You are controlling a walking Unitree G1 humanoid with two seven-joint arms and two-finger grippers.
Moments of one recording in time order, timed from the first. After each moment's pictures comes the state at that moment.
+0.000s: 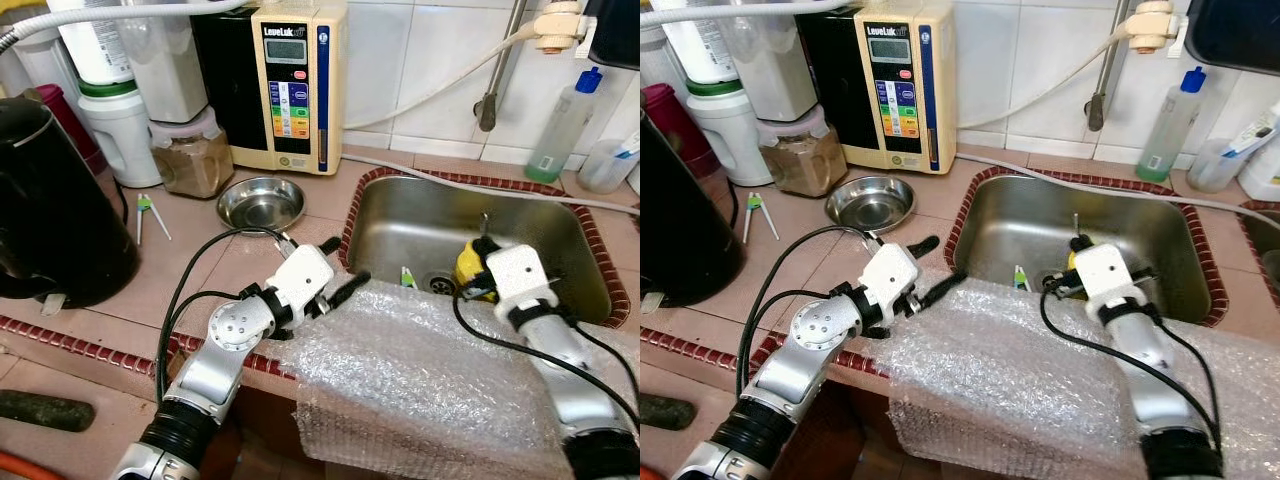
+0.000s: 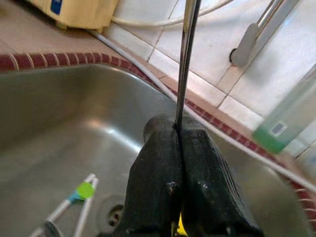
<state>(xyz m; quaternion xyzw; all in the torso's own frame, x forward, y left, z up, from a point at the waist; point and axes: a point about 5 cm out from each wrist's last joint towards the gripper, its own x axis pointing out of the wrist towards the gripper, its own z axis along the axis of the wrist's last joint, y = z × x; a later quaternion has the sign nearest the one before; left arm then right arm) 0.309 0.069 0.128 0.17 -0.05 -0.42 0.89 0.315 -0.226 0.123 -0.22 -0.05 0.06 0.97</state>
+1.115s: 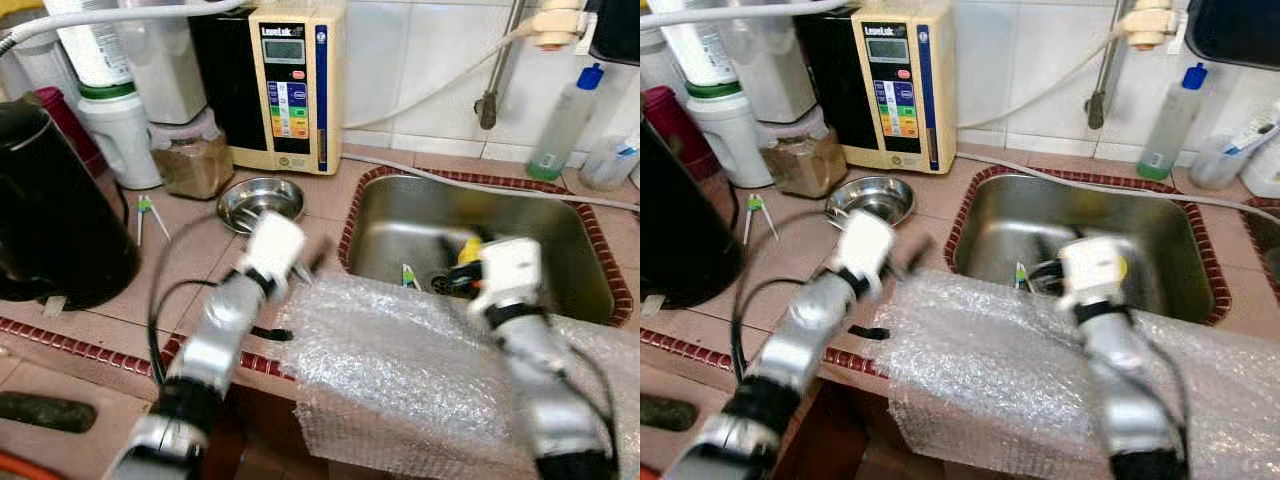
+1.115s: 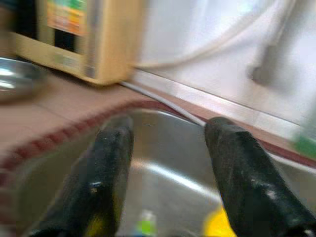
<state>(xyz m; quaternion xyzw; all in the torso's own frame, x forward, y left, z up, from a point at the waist) 0.353 0.101 0.137 0.10 -0.01 -0.19 0.98 0.295 -0.174 0.141 -0.12 -0.09 0.11 0.98</state>
